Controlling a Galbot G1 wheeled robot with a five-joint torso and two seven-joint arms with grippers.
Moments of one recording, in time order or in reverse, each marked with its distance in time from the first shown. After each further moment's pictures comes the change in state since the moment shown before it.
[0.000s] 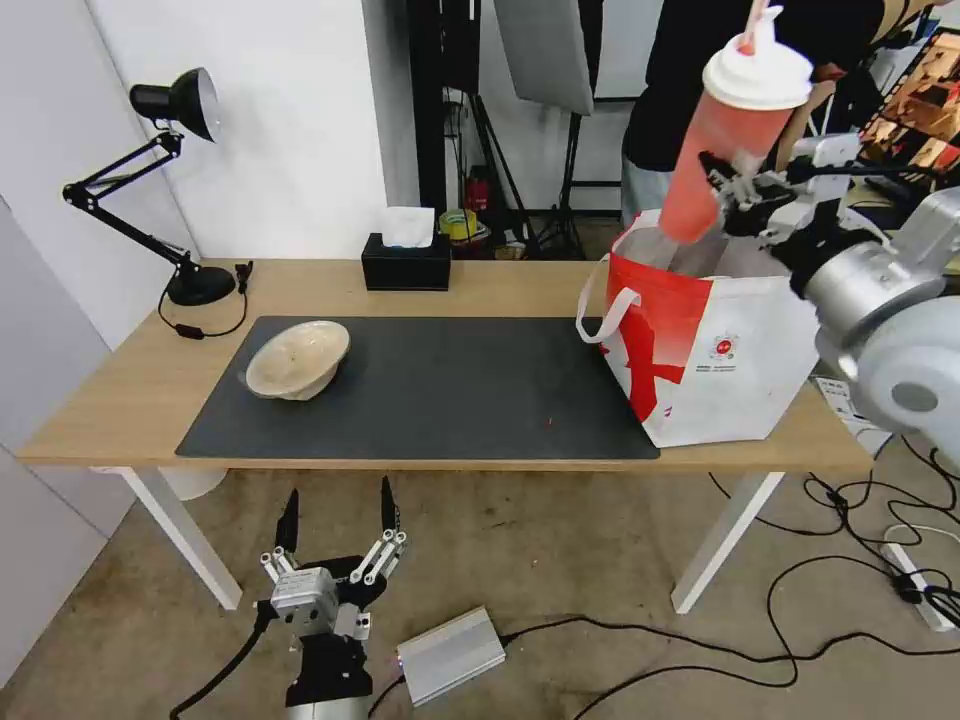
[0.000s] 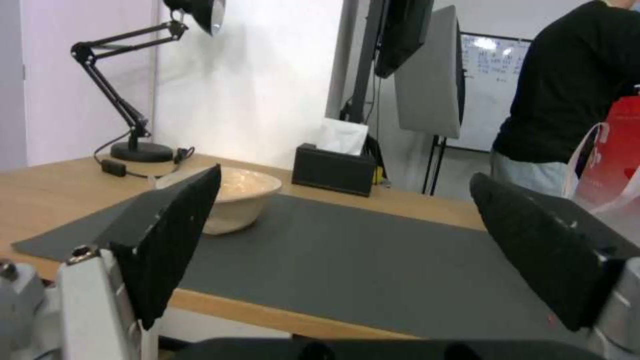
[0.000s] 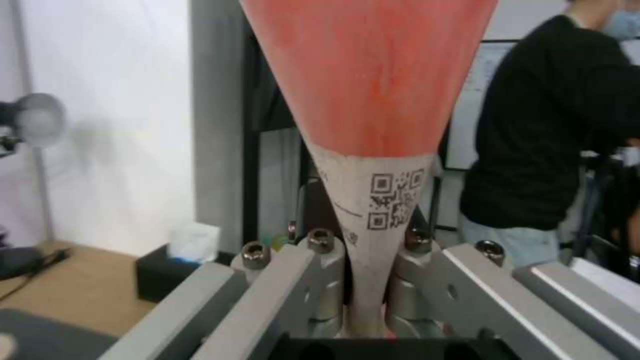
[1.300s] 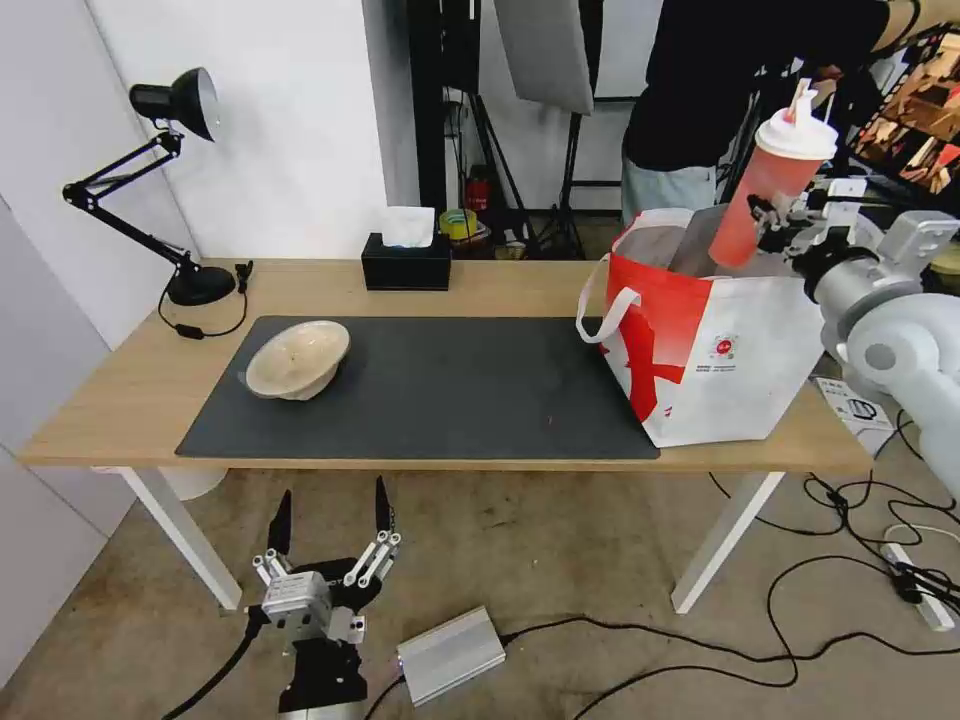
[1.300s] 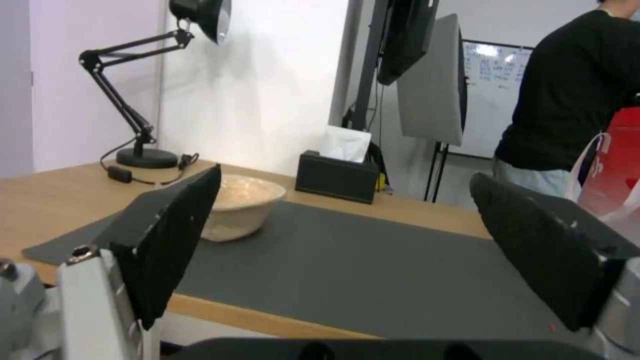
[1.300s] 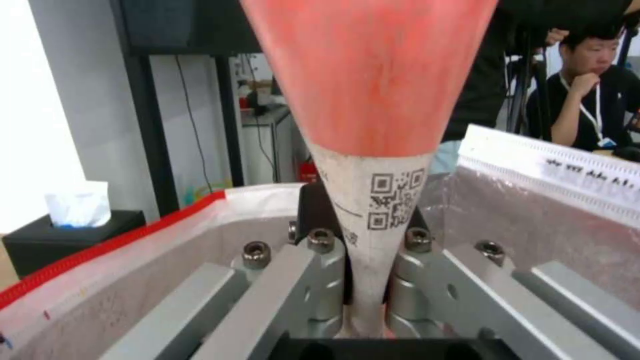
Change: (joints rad) left arm 0.018 0.000 -0.009 -0.013 -0.002 -0.020 -0.001; right arm 0.012 0.085 -0.052 -0.283 -0.040 0.003 -0.046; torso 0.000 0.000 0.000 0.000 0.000
